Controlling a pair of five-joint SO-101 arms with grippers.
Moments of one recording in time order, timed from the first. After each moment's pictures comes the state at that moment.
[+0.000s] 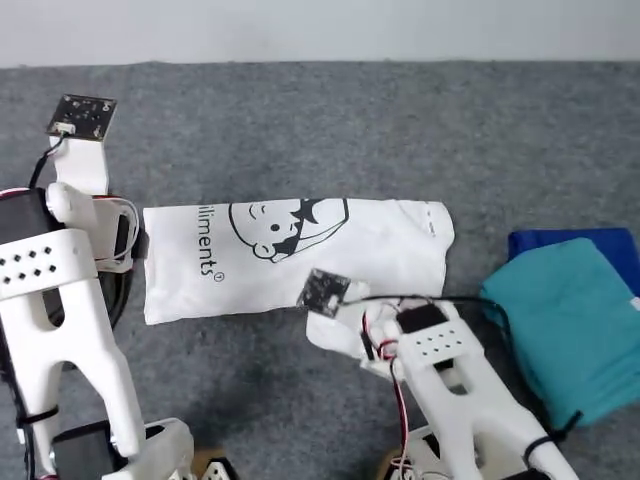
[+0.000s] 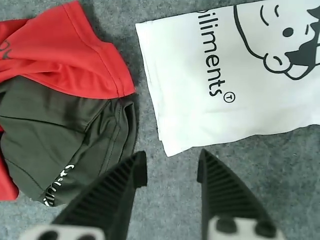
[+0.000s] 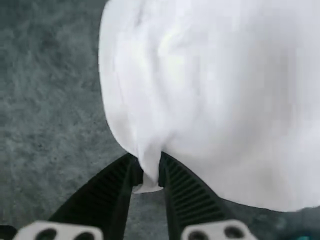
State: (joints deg) left arm -19.5 -16.5 2.2 99.9 -12.2; right arm -22.0 -32.4 63.2 56.0 44.9
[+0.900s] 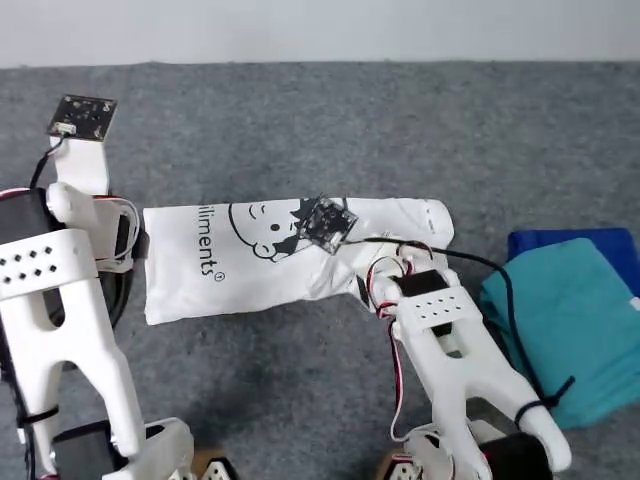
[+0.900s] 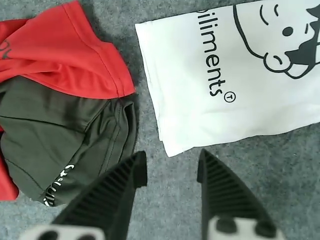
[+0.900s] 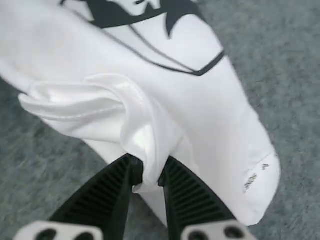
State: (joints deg) left arm -19.5 -16.5 2.2 99.9 -12.2; right arm -17.8 -21.6 53.5 29.9 41.3
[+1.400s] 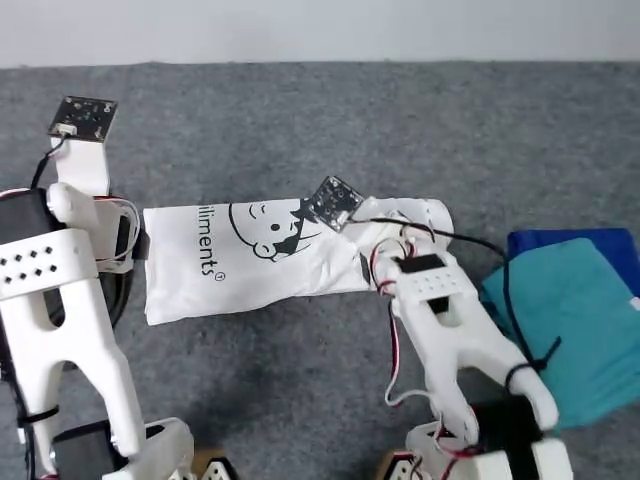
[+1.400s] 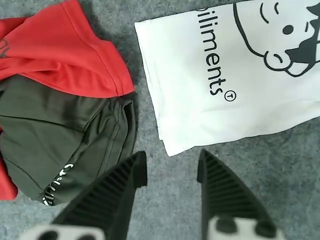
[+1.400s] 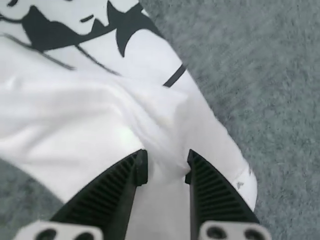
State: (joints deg) left arm -19.5 -16.5 2.6 99.9 -12.2; right arm -15.6 -8.6 45.3 22.0 41.3
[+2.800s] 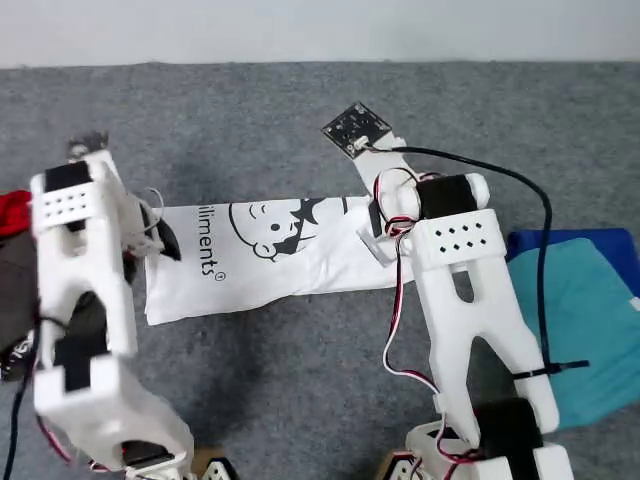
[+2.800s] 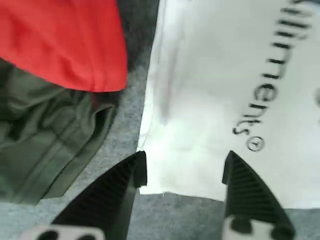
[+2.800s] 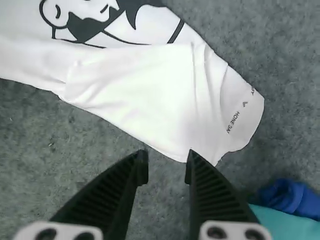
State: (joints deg) left arm -19.5 16.3 0.7 89.4 11.2; right arm -15.6 -11.6 7.8 81.0 25.5
